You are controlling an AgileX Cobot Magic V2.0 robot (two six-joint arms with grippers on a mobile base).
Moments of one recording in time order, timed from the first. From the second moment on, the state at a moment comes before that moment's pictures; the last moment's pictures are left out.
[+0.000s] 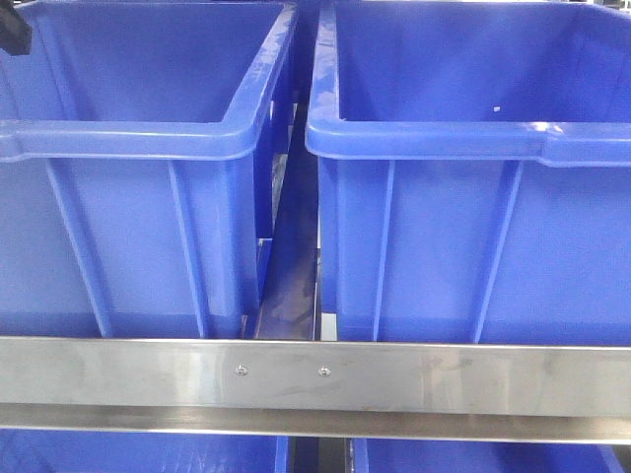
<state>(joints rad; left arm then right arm) -0.29 1.20 -0.87 0.24 0.33 -0.43 0.02 1.12 -0.88 0.04 0.42 0.10</state>
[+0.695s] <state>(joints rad) -0.29 1.20 -0.87 0.24 0.33 -0.43 0.02 1.12 -0.88 0.04 0.43 0.10</state>
